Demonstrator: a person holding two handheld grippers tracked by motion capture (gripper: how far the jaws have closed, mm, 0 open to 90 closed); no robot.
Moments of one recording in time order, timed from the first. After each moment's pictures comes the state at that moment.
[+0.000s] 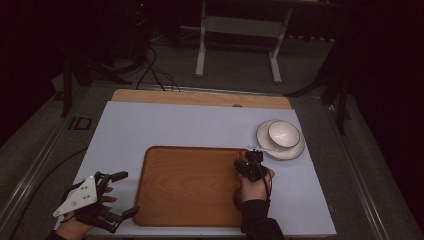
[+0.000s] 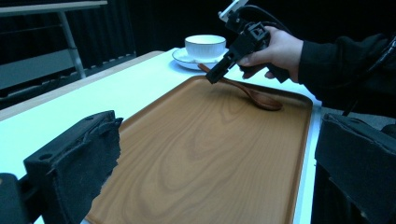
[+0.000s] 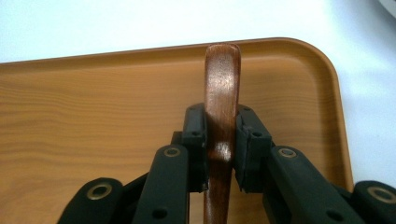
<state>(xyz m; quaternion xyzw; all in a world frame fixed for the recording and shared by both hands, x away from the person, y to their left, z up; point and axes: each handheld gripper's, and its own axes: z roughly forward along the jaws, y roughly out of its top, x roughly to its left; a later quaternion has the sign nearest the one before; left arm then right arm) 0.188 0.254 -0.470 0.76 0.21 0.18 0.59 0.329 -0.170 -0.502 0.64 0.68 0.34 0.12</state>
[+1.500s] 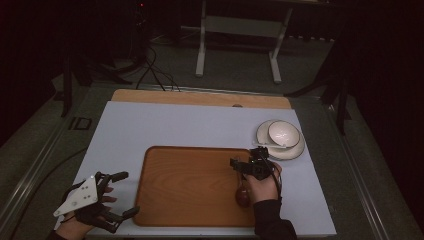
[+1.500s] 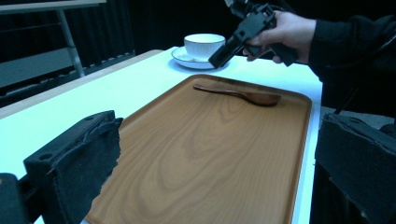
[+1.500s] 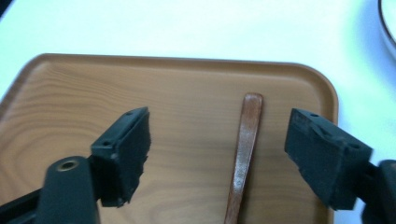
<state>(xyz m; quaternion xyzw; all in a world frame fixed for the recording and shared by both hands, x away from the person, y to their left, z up) 0.188 0.253 -0.470 0.76 0.21 0.18 0.59 0.324 -0.185 -0.472 0.59 0.72 0.37 0.10</state>
